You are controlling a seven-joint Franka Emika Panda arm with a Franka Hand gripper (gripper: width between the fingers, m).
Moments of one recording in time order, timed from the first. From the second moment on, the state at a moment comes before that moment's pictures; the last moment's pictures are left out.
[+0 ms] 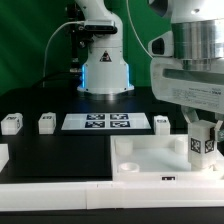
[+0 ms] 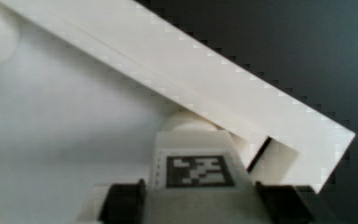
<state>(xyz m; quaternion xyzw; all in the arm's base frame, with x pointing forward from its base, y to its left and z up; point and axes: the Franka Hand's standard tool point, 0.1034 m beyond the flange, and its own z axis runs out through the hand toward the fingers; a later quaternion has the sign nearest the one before) 0.608 0.125 0.075 -0.81 0.58 0.02 0.06</state>
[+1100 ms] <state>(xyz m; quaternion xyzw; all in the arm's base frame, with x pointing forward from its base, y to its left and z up) 0.608 0.121 0.074 -0.96 0.27 0.00 0.06</state>
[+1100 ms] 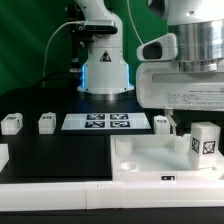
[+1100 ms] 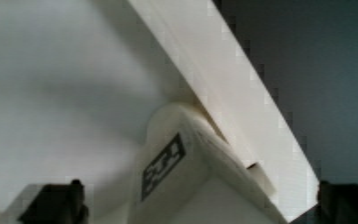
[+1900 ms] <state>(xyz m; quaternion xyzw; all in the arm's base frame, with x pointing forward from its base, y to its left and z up) 0.609 0.113 0.074 -0.99 -0.14 -0.02 0.04</state>
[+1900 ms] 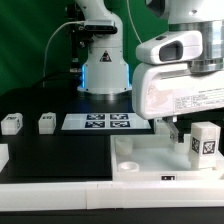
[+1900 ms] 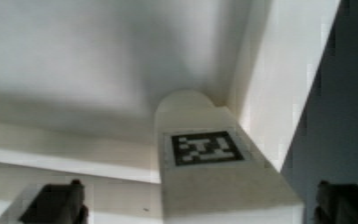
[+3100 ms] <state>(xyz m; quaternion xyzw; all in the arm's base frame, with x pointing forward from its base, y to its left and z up) 0.608 0.117 0.072 -1.00 0.05 -0.02 0.04</state>
